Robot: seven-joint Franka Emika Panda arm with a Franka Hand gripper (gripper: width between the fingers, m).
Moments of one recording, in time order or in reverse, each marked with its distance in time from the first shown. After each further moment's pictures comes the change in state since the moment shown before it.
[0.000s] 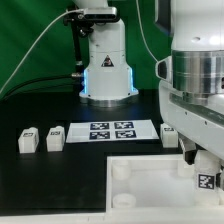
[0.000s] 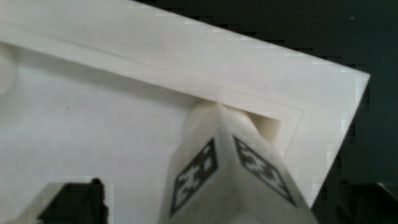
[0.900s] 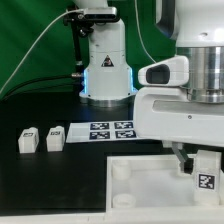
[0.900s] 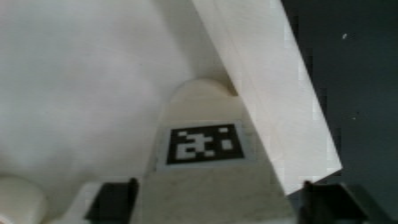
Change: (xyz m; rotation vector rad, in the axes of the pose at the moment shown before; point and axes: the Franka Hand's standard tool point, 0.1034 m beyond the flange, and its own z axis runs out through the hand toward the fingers) arm 0.001 -0.007 -0.001 0.037 0.044 -0.476
